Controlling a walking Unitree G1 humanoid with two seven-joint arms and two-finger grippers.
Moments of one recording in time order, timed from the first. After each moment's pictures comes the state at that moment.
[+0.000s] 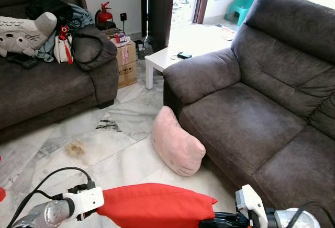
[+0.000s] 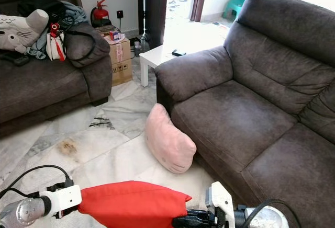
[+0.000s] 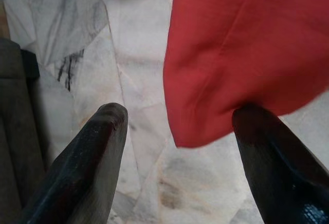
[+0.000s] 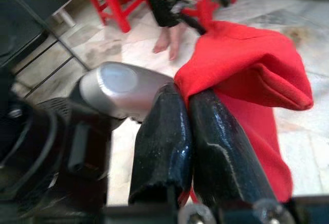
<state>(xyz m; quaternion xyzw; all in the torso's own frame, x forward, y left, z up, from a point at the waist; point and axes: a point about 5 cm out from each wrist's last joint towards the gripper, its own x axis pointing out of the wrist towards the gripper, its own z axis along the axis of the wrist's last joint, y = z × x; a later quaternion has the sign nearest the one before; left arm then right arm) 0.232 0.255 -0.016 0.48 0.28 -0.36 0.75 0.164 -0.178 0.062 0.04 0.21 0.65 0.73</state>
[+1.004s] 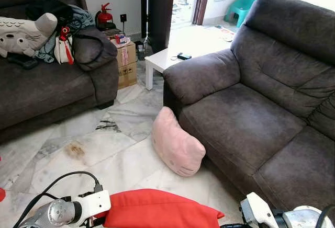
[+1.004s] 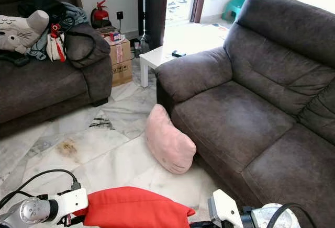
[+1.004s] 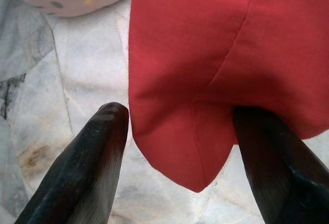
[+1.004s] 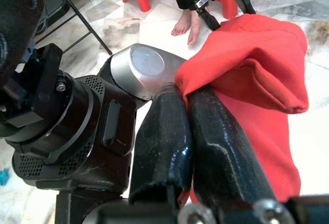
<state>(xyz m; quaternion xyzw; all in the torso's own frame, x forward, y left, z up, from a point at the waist) 0.222 0.239 -0.021 0.39 0.30 -0.45 0.75 0.154 -0.184 0.083 0.00 0.22 0.69 0.69</state>
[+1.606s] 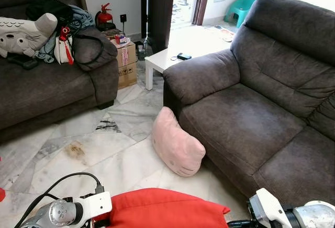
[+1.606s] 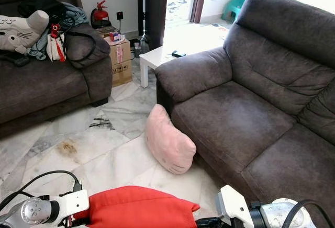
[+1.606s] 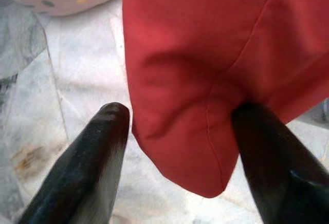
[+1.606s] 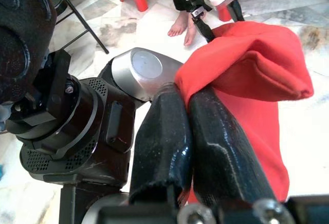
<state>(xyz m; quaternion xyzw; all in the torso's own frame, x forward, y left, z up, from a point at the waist) 0.221 0.236 -0.024 0.39 0.31 -0.45 0.74 0.155 -0.194 0.101 -0.01 0.21 0.68 0.70</state>
